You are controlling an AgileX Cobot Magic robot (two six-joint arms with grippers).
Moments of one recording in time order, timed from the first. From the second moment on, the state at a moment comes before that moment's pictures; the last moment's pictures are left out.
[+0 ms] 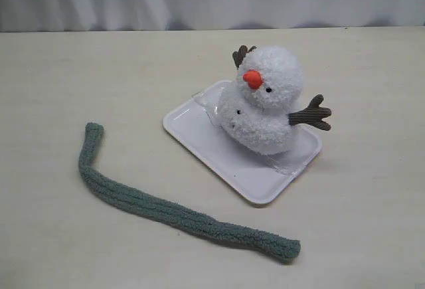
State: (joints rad) left arm 0.05 0.00 0.00 0.04 0.33 0.05; right arm -0.03 0.00 0.00 -0.10 0.35 0.01
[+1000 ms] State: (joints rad) left arm 0.05 0.00 0.00 0.04 0.33 0.05; right arm -0.01 0.61 -0.95 0.27 0.86 -0.16
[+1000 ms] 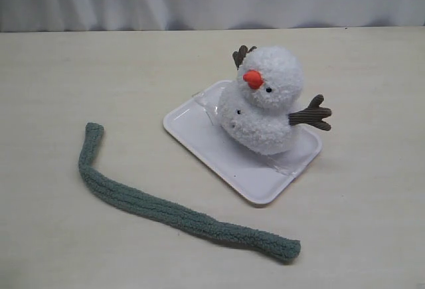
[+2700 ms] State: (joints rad) left arm 0.05 0.00 0.00 0.04 0.33 0.05; right arm 0.92 2.00 -1.36 0.24 0.73 -0.36
